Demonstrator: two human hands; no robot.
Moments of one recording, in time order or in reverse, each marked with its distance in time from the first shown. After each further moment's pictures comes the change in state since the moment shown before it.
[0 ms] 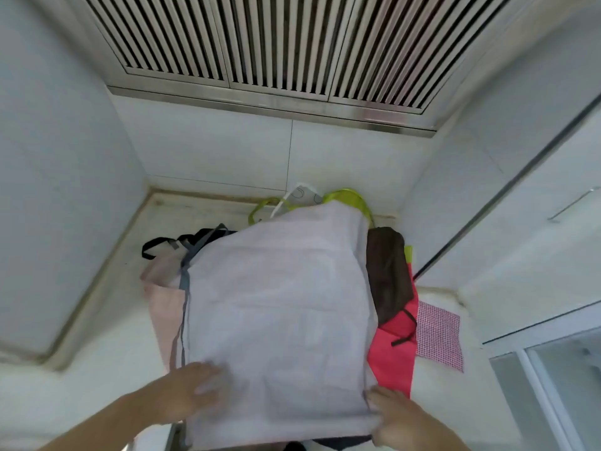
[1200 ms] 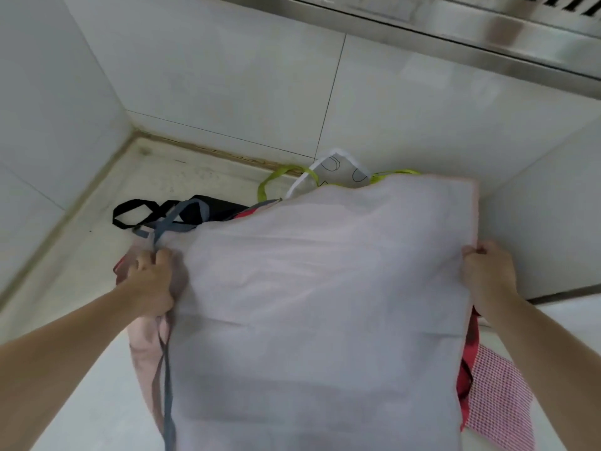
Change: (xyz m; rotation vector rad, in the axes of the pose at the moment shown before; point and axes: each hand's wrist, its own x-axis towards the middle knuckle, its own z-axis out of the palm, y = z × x) left_hand 0.170 -0.037 -0.126 0.048 0.280 -0.606; right_hand 0.241 0.002 -0.256 0.480 0.949 0.233
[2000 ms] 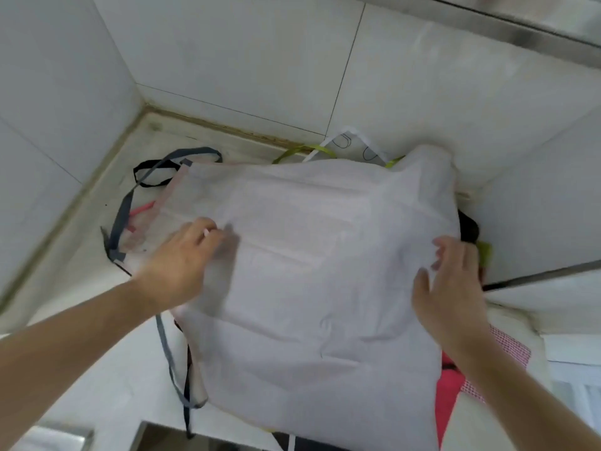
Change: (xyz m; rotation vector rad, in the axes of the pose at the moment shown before) left_hand -0.050 0.001 0.001 0.103 0.540 0.674; right_hand -0.151 -0.009 0.005 -0.245 -0.005 -0.612
